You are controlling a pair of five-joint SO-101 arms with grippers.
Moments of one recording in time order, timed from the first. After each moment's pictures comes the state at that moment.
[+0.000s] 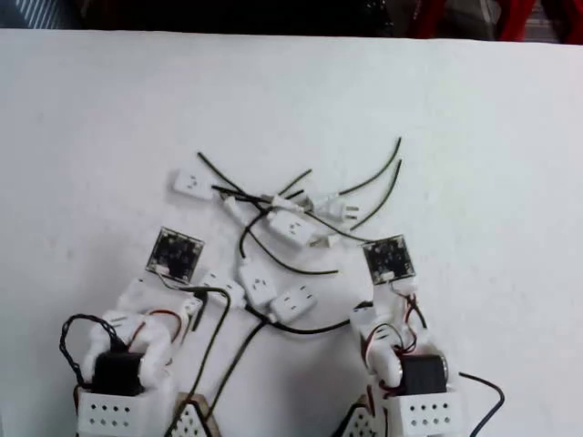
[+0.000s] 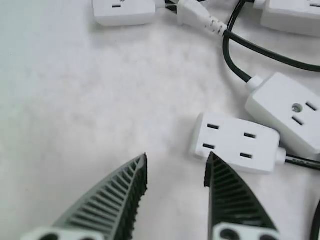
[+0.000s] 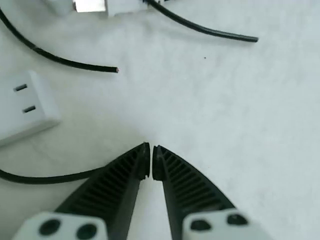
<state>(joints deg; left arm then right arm) -1.6 -103.7 94.0 71.1 -16.3 -5.4 -102.3 95.6 72.5 10.5</state>
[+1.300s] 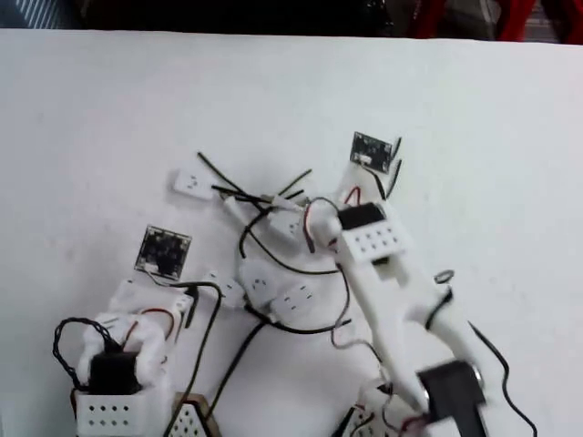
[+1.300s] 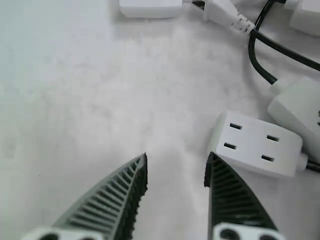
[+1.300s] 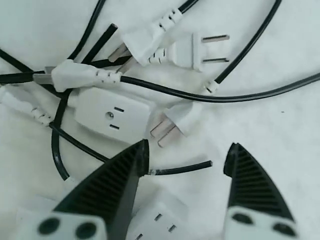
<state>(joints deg) -6.1 -103.7 94.0 71.1 -16.3 -20.8 -11.9 37.5 54.9 -35.3</state>
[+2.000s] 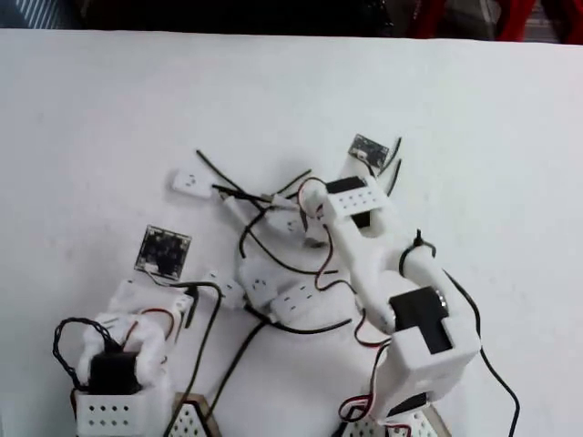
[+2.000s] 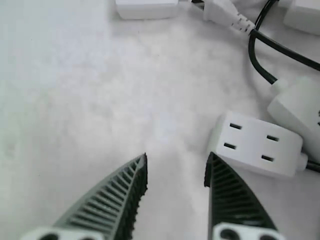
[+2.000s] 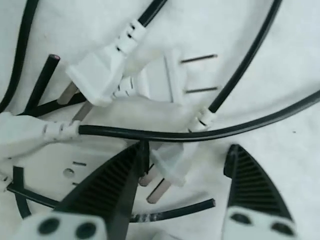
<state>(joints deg) -6.1 -103.7 94.0 71.1 -16.3 -18.3 11.6 24.0 54.9 -40.0</state>
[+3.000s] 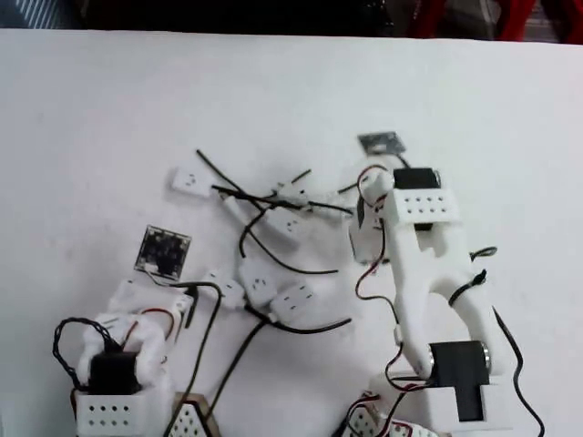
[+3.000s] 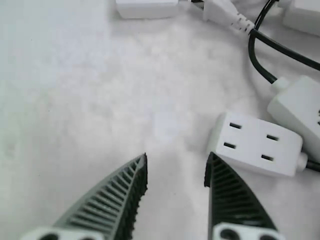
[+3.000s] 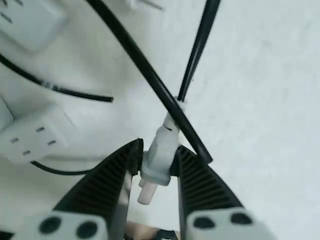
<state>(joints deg) -6.1 -103.7 94.0 71.1 -16.3 -6.9 -7.9 28.3 80.0 12.5</state>
